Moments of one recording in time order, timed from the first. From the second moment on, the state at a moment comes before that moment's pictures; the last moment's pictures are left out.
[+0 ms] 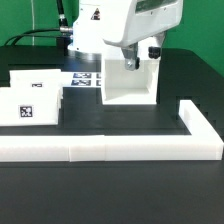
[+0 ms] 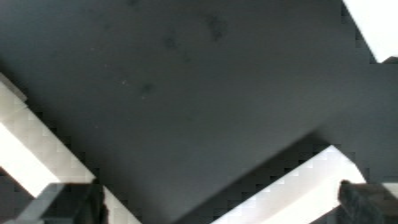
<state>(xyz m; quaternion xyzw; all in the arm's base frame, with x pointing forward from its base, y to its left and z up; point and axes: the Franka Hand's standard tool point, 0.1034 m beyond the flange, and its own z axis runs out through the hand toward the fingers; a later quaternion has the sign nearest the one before) 0.563 0.055 0.112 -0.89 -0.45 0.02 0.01</state>
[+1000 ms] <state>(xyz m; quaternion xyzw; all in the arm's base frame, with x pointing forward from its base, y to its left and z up) 0.558 0.055 0.115 -0.91 -0.42 0.01 0.01</state>
